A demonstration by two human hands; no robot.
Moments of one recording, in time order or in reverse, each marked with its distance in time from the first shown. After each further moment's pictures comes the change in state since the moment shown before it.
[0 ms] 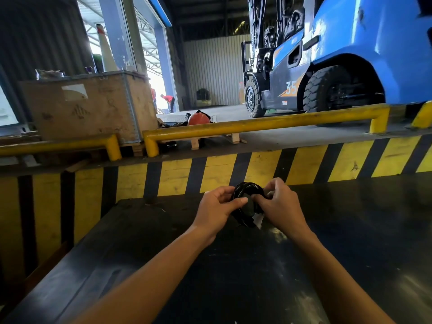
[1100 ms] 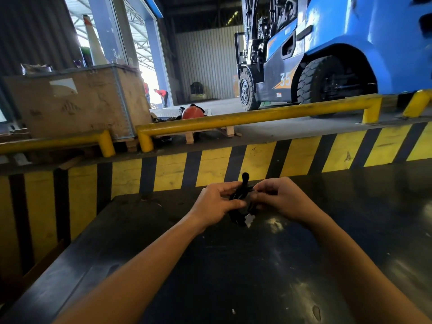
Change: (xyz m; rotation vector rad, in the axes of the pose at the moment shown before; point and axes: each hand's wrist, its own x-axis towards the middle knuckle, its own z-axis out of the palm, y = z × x) left_hand 0.007 0.000 -0.005 0.309 -0.230 0.084; right_hand -0.001 0.009 -0.037 0.039 -0.433 -0.115
